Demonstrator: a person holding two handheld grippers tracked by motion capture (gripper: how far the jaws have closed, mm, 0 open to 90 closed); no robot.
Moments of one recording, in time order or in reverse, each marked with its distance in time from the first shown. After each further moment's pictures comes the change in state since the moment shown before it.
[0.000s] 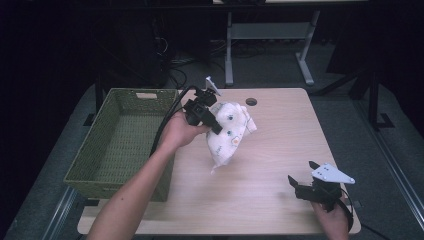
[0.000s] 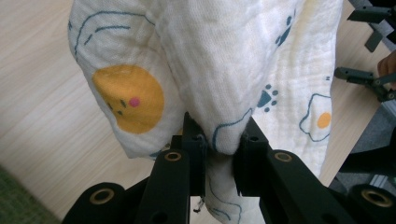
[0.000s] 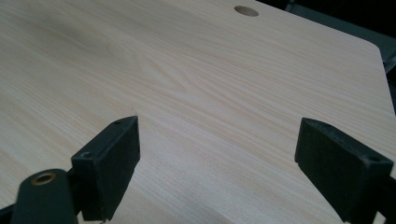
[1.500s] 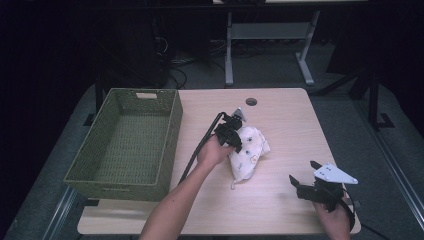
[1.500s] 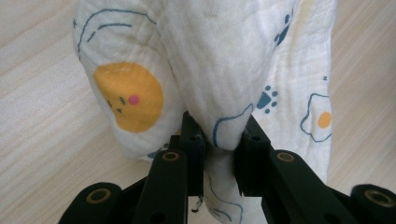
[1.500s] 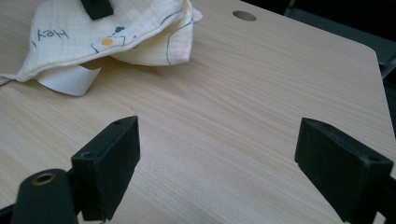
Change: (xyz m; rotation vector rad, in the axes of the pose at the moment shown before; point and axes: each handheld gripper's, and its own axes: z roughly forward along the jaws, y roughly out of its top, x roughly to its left) left arm -0.008 0.008 0.133 0.090 0.069 -0.070; right arm -0.002 0.001 -0.003 -0.018 0.003 0.010
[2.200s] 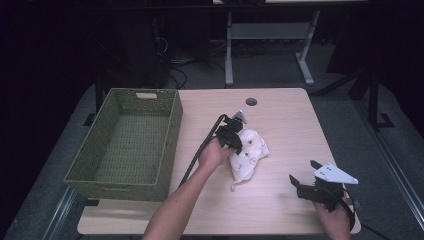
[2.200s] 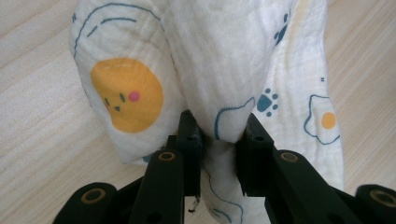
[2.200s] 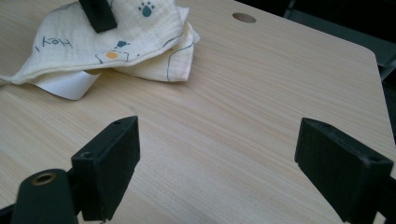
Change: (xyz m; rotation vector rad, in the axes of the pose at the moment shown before) left arm -0.001 0.000 0.010 0.015 0.023 0.007; right arm 0.000 0.001 -0.001 -0.004 0.000 -0.005
